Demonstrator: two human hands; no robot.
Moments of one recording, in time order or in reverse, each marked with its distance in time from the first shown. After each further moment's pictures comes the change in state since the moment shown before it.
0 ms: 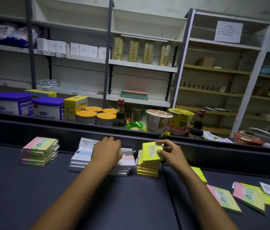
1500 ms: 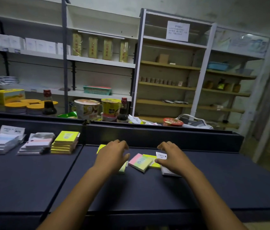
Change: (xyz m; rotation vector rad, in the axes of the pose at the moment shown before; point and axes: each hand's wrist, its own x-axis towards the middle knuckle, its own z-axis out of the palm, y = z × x) left_hand -0.062 0.365 -0.016 -0.335 0.013 0.153; right_hand -0.118 0.085 -0.354 -0.911 -0.059 -0.122
